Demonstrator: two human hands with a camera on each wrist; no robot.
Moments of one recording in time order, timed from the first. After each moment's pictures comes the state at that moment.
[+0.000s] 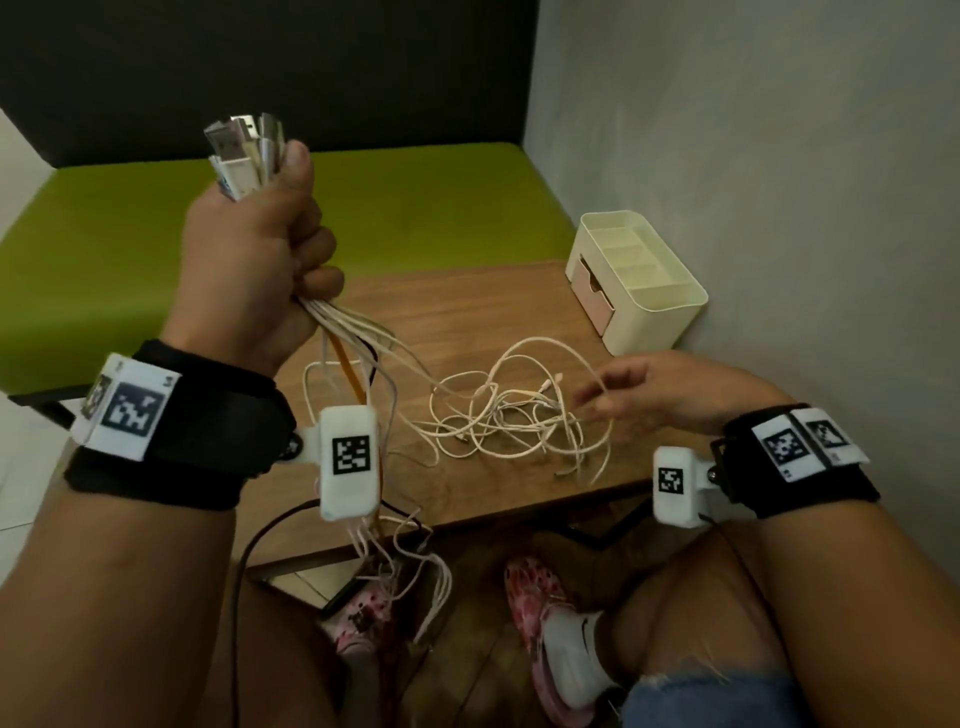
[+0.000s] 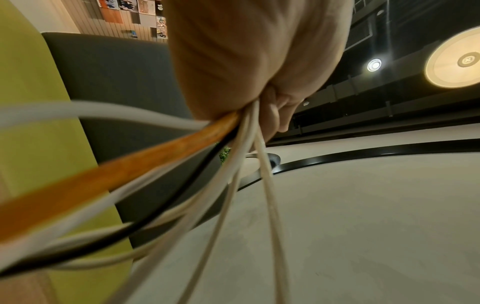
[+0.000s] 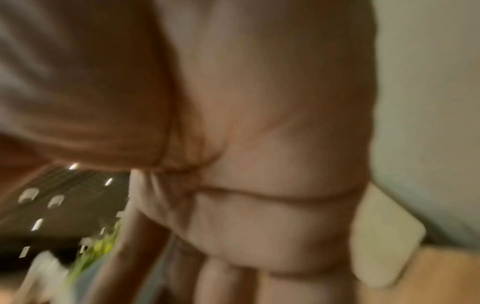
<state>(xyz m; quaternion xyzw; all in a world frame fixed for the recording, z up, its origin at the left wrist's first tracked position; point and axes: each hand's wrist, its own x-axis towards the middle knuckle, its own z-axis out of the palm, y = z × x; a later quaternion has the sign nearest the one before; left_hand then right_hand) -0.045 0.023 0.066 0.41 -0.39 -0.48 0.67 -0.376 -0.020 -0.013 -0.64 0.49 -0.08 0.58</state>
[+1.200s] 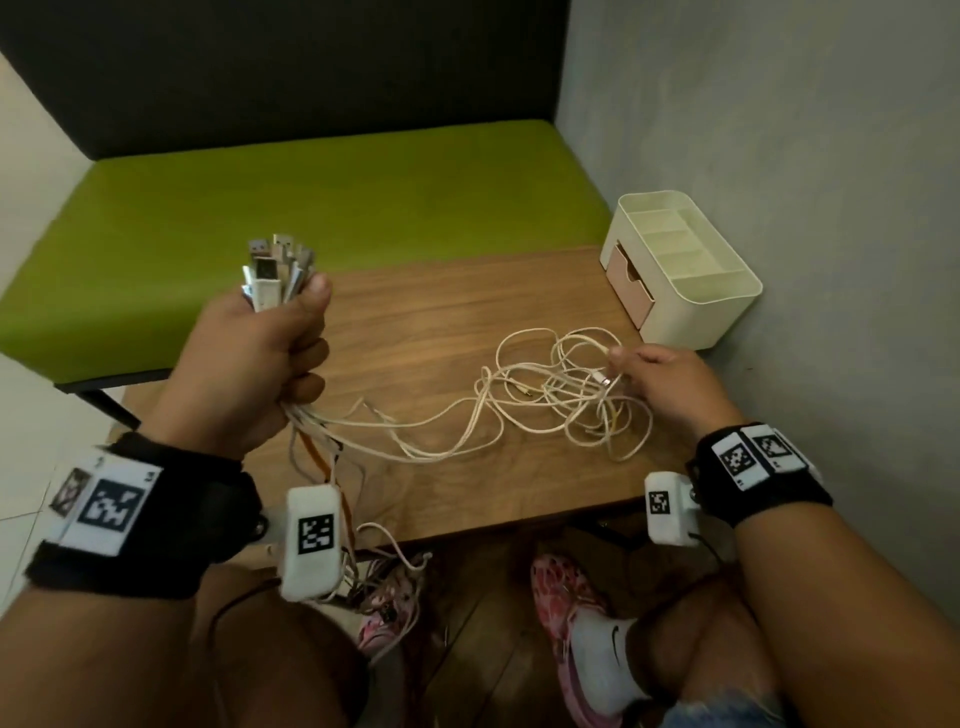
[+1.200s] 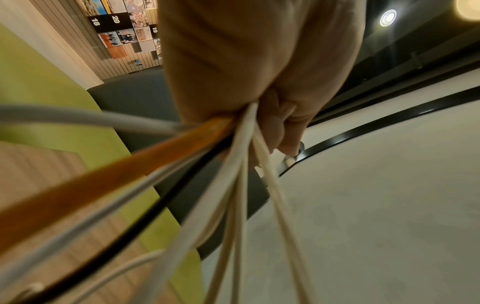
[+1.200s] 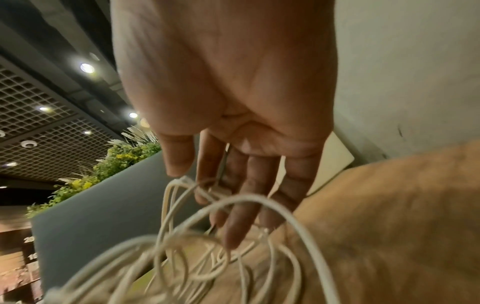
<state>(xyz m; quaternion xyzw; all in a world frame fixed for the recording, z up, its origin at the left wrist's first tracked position) -0.012 0.041 0.008 0.52 -0.40 -0.51 0.56 -0.361 -0.063 -0.104 -0.55 0.65 -0.29 0.43</state>
